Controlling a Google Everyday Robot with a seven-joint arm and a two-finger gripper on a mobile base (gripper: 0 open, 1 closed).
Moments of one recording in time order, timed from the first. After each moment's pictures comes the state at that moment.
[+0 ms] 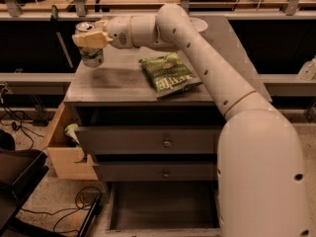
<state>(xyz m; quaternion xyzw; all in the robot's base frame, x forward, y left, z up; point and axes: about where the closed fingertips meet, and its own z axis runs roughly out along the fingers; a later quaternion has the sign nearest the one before) 0.719 0.201 0.951 -0.49 0.54 0.47 0.49</state>
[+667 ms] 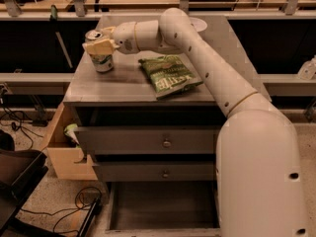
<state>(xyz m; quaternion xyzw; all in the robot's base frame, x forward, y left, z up) 0.740 0.190 0.919 -0.51 0.56 0.43 0.49</state>
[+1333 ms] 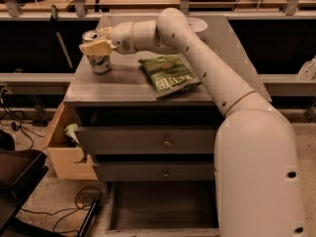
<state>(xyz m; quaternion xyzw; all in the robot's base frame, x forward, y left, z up) 0.738 0.197 0.917 -0.51 0.56 0.43 0.49</state>
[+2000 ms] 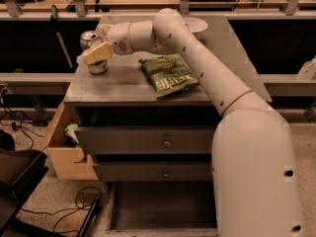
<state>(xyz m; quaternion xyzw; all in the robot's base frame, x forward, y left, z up) 0.735 0.205 0.916 -0.51 0.56 0.43 0.49</state>
